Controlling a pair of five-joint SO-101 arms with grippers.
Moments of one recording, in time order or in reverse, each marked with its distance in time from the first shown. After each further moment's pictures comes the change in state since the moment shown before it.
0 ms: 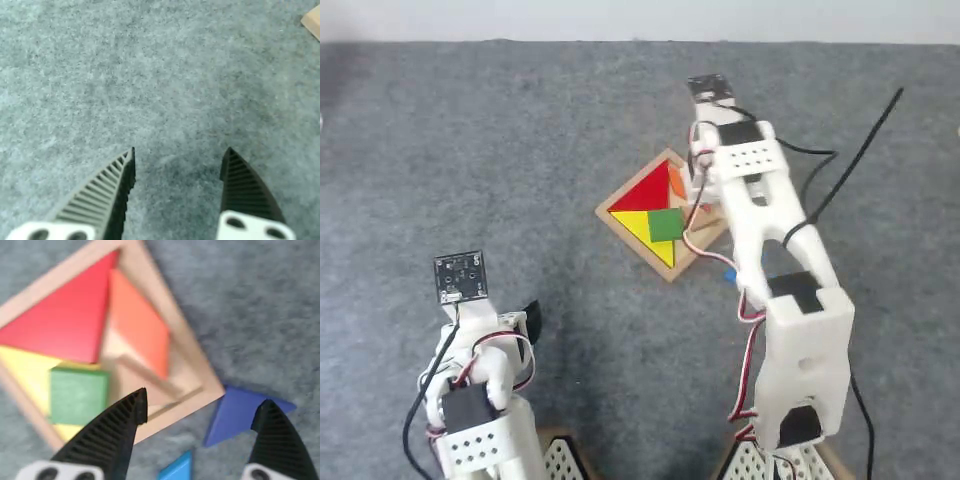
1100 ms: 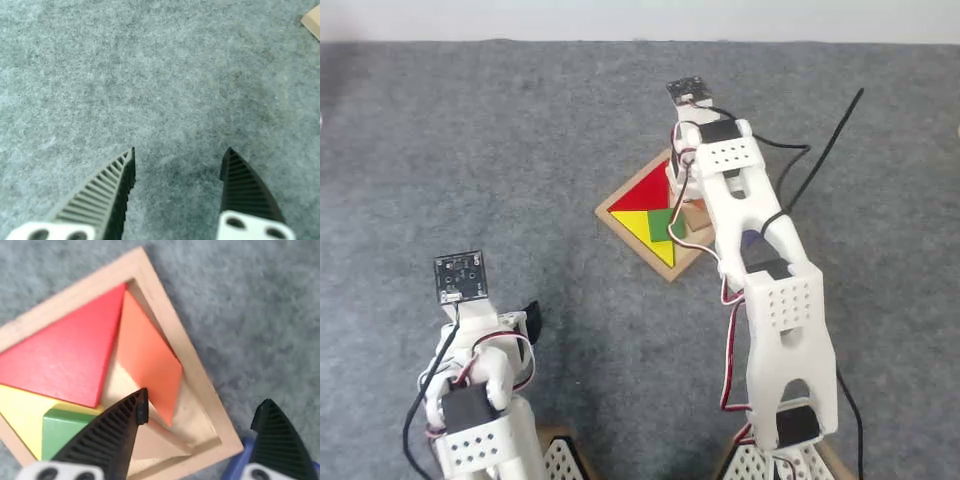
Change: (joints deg) left arm 0.0 0.0 0.0 0.0 0.0; right arm -2.7 15.6 -17.5 1.2 1.6
